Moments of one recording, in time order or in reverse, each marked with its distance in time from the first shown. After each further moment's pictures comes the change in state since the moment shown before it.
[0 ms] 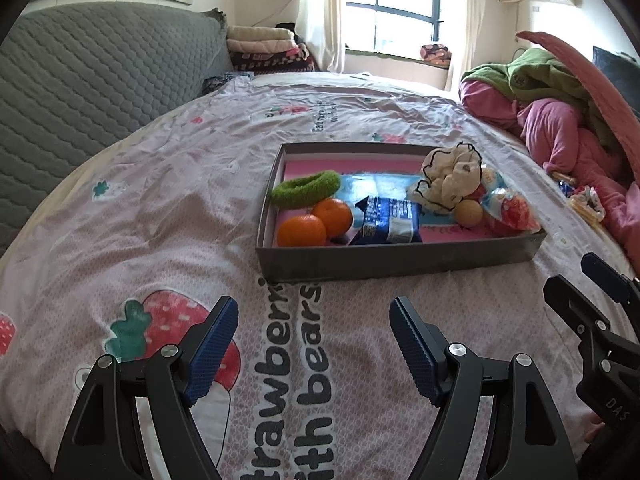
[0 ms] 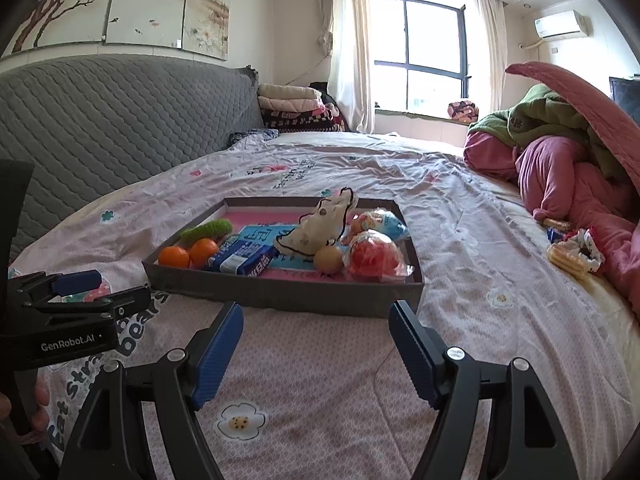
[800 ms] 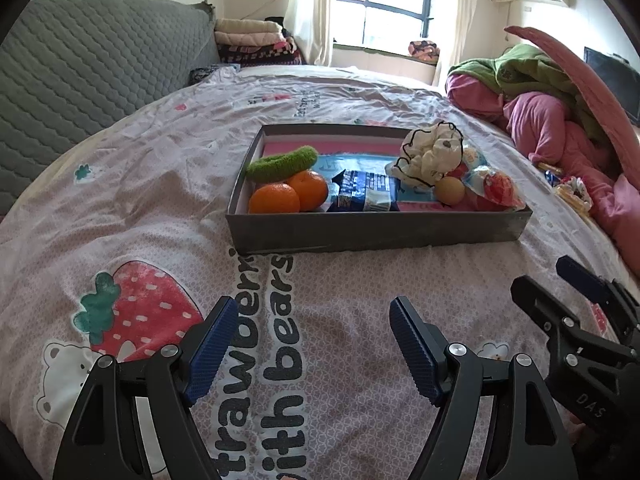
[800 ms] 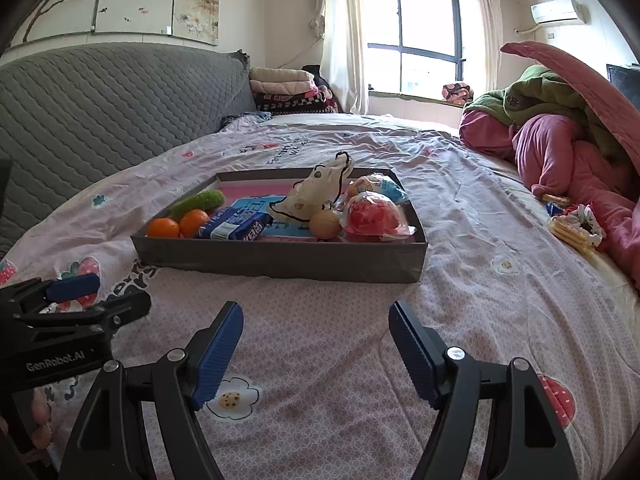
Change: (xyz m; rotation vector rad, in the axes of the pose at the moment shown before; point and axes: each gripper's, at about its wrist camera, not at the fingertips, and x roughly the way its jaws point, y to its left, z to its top) left arm 0.007 -0.008 -0.020 -0.010 0.013 -0.066; right arm 0.012 0.000 -0.020 0.019 0.058 -0.022
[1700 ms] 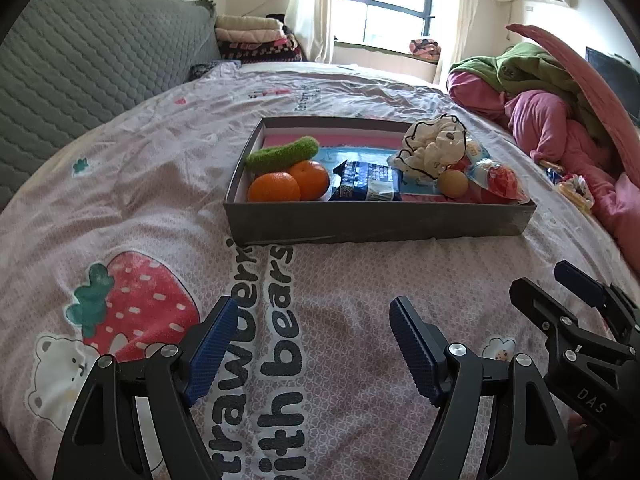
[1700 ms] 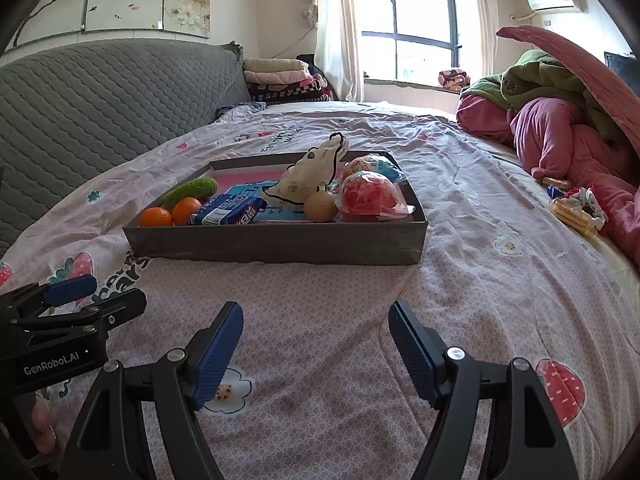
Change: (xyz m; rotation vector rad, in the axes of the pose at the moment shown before) left arm 0.007 0.000 -0.005 0.002 0.007 -0.001; right arm 0.009 -0.004 -0.006 0.027 0.041 0.000
